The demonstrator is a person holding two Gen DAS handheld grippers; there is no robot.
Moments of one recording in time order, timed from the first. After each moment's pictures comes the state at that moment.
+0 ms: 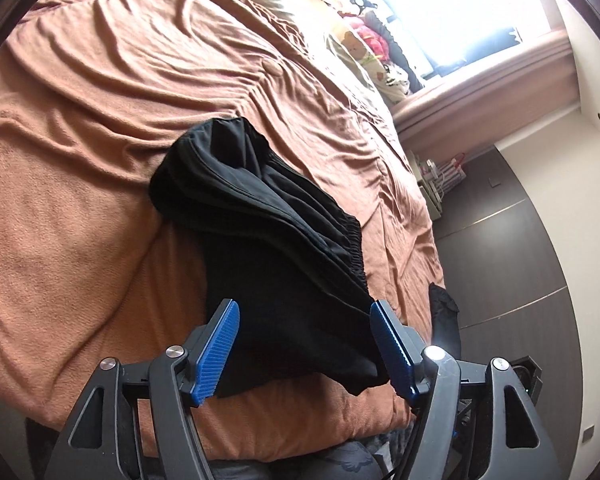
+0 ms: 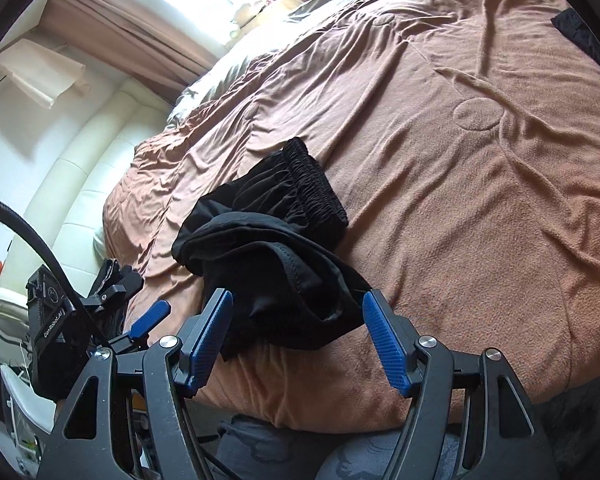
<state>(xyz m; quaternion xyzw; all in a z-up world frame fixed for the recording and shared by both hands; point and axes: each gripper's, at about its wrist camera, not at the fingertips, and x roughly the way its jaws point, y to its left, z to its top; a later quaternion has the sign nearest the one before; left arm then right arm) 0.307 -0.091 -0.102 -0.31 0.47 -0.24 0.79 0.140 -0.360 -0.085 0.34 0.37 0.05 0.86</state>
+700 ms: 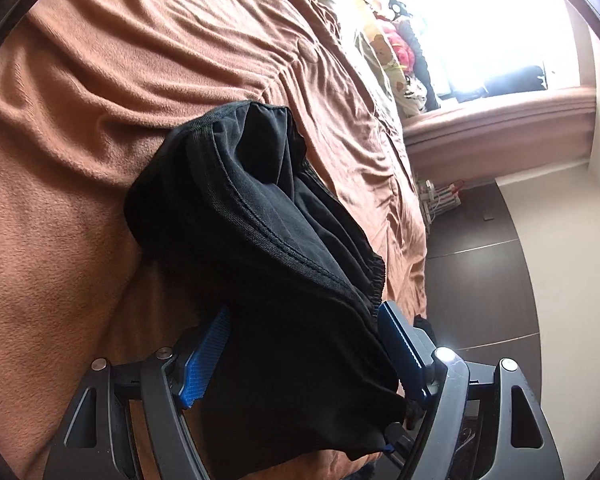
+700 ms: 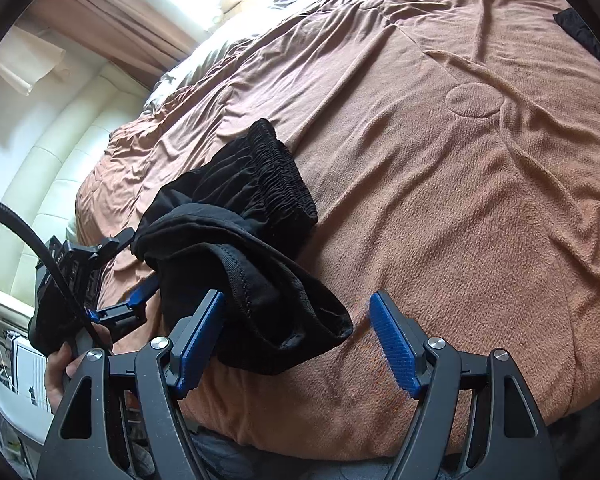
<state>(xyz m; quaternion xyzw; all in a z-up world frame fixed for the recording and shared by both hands) 0.368 -0.092 -0.158 -0.40 0.49 -0.24 0.73 0.168 -0.360 -0.109 0.32 0.40 0.02 0.86</state>
